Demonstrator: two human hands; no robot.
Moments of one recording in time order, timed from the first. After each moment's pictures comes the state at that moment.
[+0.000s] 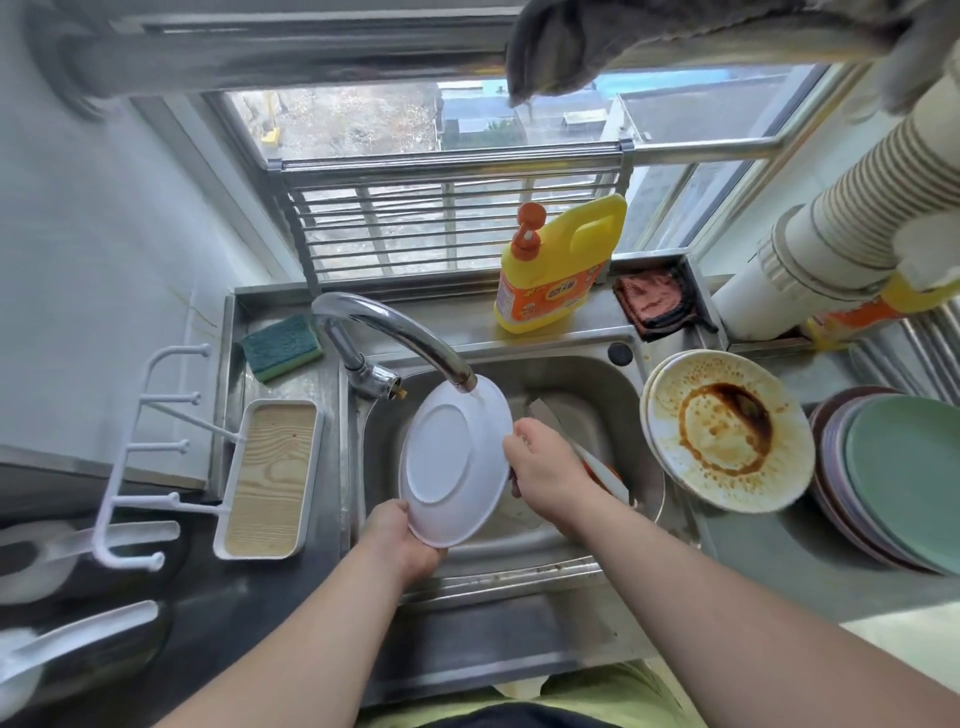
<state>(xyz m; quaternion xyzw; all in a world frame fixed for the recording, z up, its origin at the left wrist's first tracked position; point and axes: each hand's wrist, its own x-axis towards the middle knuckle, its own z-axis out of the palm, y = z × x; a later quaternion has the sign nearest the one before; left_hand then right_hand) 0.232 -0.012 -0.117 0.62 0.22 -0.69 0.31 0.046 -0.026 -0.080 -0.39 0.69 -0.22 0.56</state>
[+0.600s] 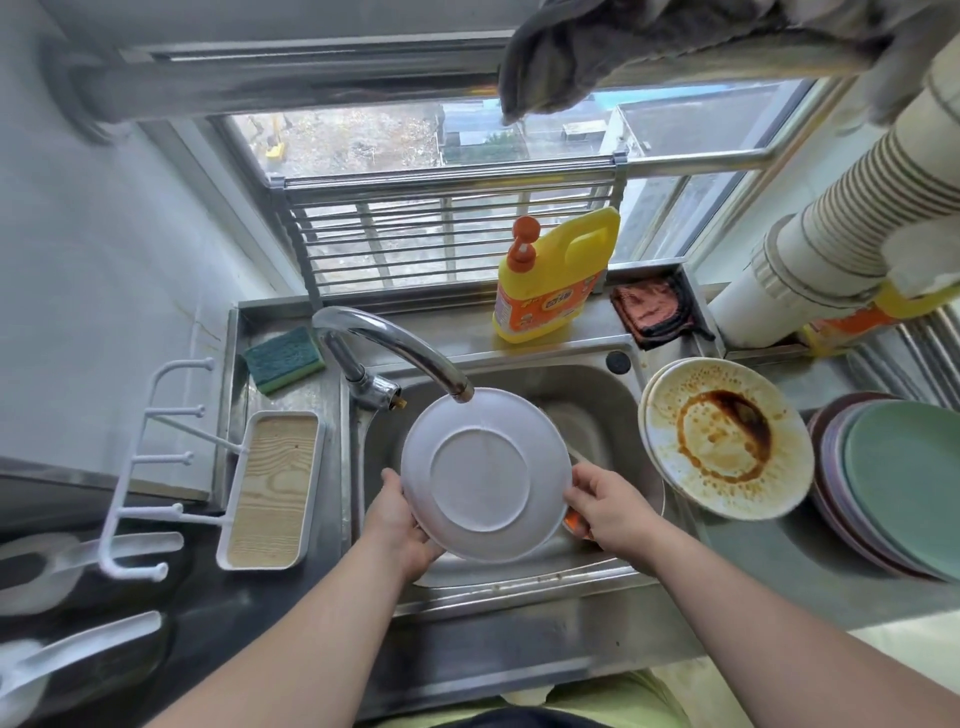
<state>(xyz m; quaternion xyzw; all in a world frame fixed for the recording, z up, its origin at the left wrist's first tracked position) 0.228 -0.025 -0.105 0.65 0.10 -0.69 0.29 -0.031 0.019 -0.113 -0.37 0.69 -0.19 0.59</state>
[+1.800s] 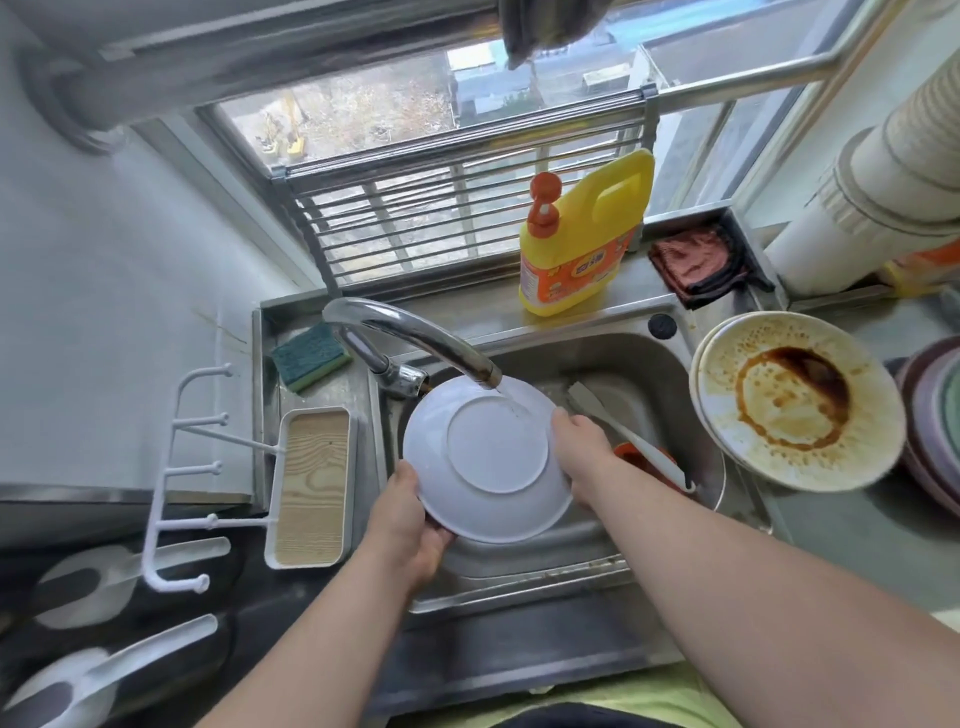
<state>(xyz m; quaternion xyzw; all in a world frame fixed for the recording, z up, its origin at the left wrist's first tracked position) 0.258 -0.023 -0.110 0.66 0.02 -0.66 0.35 0.048 -0.053 -0.152 -0.11 0.75 -0.25 0.60</state>
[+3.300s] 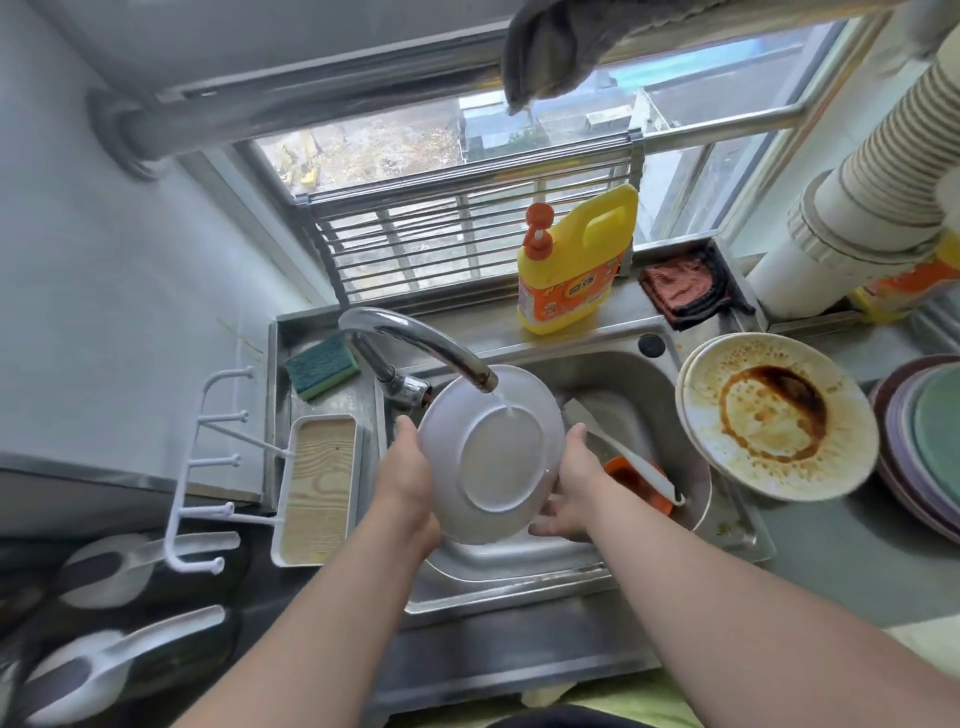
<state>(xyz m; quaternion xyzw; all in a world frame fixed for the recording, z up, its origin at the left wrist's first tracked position) 0.236 -0.048 -0.058 0.70 -0.10 -0.62 0.34 0.054 -0.029 -0.122 0.10 0.62 -0.27 0.73</state>
